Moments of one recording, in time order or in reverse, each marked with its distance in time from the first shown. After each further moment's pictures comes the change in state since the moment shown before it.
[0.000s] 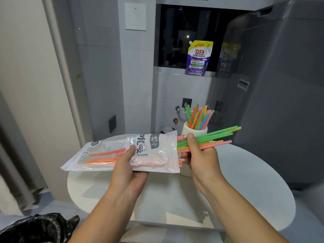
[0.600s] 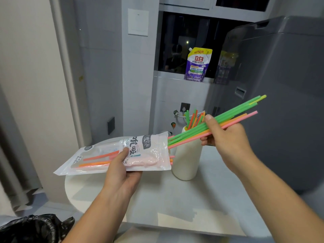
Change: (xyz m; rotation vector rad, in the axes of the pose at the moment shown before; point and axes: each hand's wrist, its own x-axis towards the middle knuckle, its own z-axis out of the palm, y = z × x) left_hand 0.006 0.011 -0.005 -0.045 0.026 0.036; right_hand 0.023 -0.089 -0.029 -0.320 -0.076 -0.222
